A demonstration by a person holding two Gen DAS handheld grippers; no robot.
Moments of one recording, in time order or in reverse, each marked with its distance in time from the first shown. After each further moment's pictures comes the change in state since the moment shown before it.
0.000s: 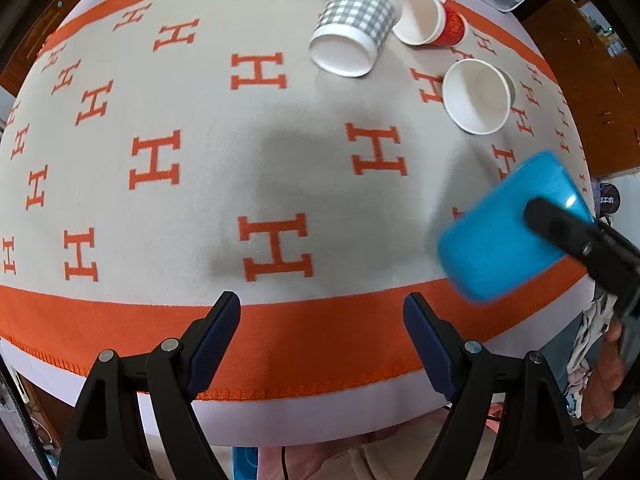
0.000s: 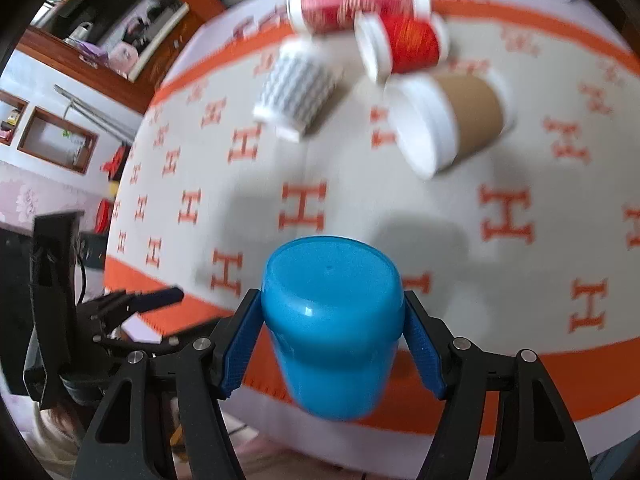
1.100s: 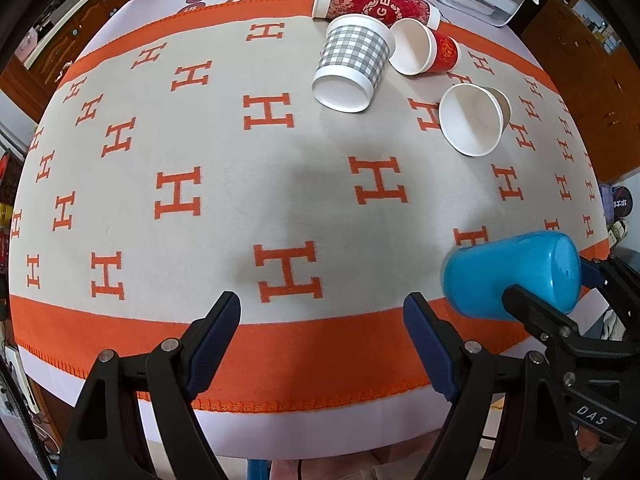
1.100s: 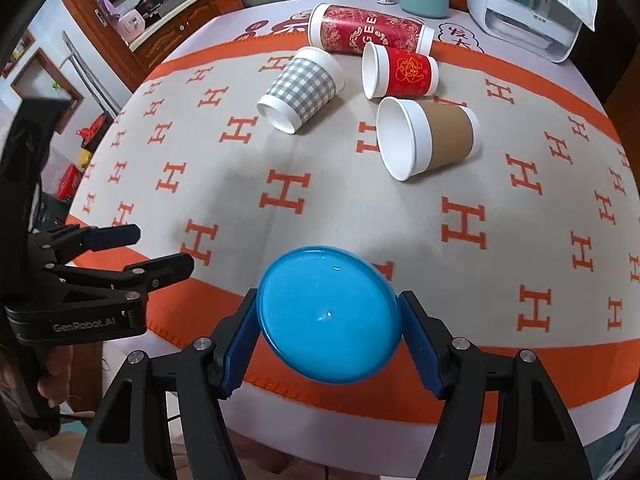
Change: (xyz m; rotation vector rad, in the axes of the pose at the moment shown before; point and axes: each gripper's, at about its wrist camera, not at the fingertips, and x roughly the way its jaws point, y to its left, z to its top) left arm -0.022 -0.007 -0.004 0.027 -0.111 0.080; right arm -0.014 0.024 -0.038 -0.175 0.001 -0.197
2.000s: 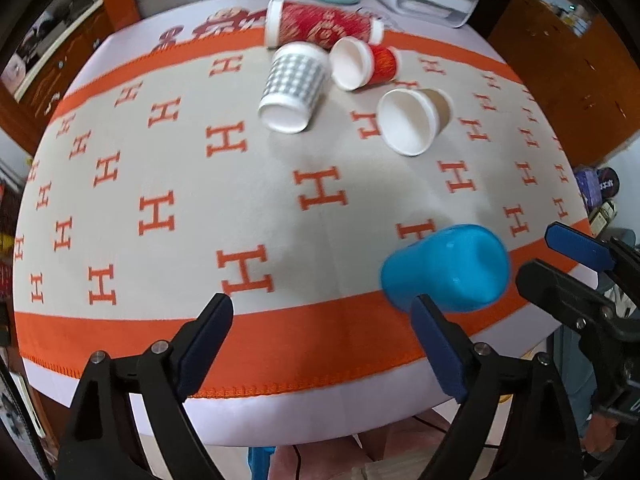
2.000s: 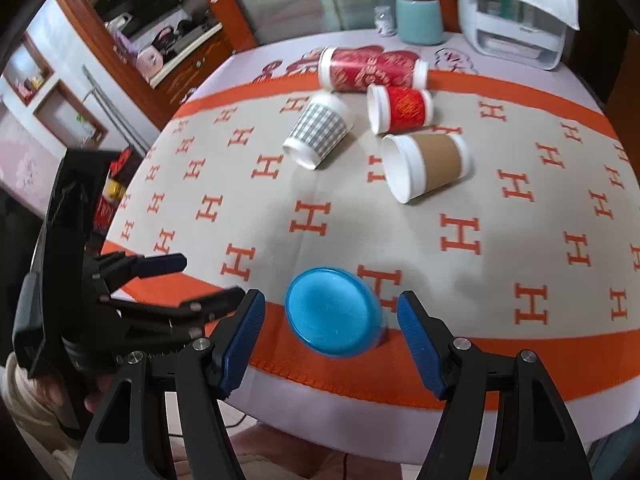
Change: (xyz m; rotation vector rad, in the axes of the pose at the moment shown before) left arm -0.037 -0.043 -0.021 0.091 -0.086 -0.022; right arm -0.068 -0.016 -0.017 0.081 -0.142 0.111
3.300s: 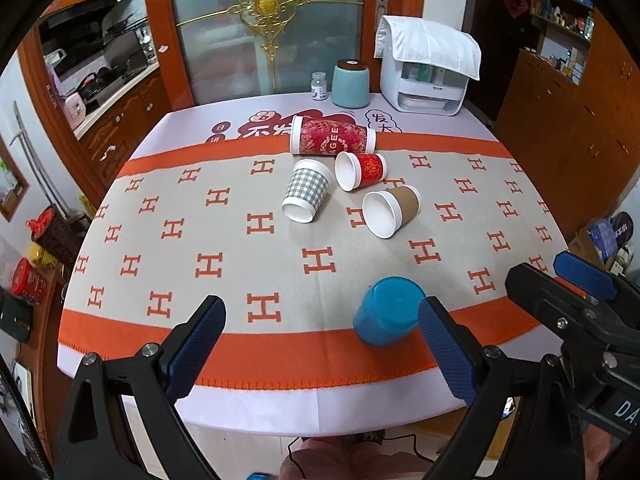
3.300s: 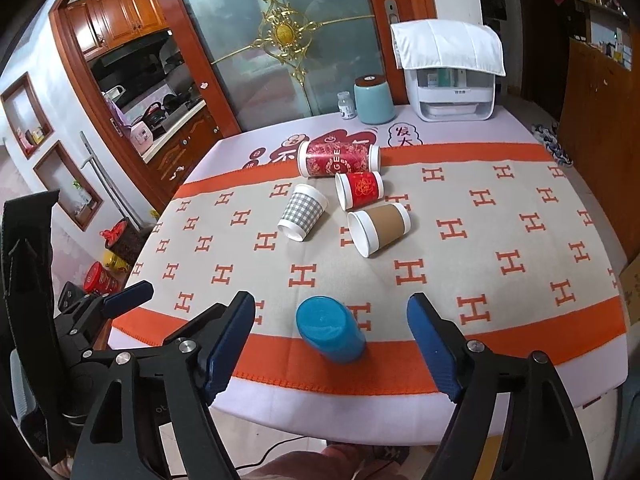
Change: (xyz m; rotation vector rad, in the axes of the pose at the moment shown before) left arm -0.121 -0.052 -0.040 -0.064 -0.331 0.139; right arm -0.154 0.012 -0.040 0.068 -0.274 -0.065
